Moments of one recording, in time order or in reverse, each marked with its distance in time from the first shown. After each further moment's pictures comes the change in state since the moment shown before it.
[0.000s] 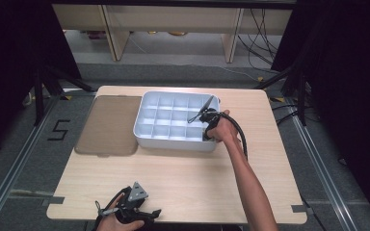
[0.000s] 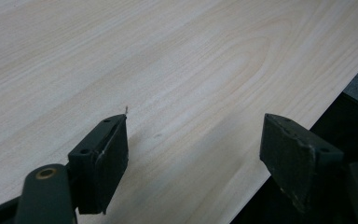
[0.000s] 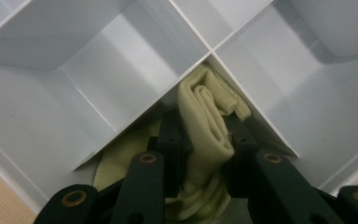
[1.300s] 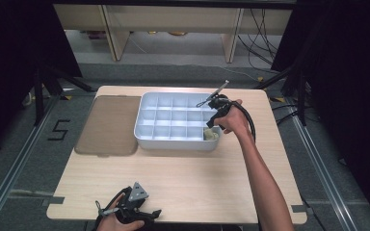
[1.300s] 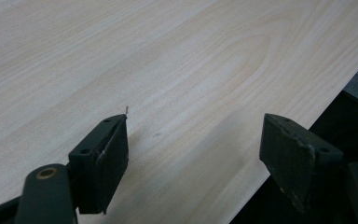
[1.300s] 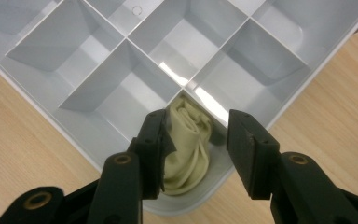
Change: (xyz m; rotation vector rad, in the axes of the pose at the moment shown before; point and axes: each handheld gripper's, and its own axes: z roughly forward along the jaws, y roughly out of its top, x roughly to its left) left arm 0.000 -0.001 0.002 0.006 -0.002 -0.012; right arm -0.015 -0.008 -0.063 -0.184 0.023 0.077
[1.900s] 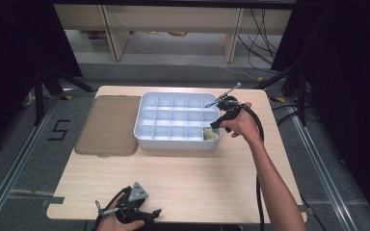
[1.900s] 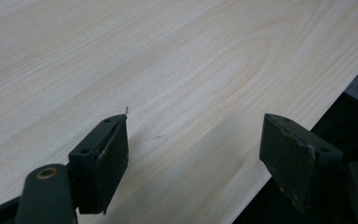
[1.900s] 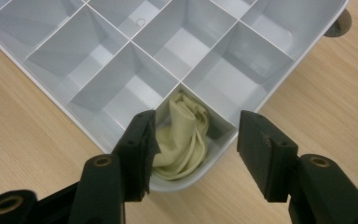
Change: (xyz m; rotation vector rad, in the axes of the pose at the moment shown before) left arm 0.000 0.001 0.000 -0.005 0.007 0.004; right arm -0.007 -0.025 -0.015 -0.105 0.027 0.023
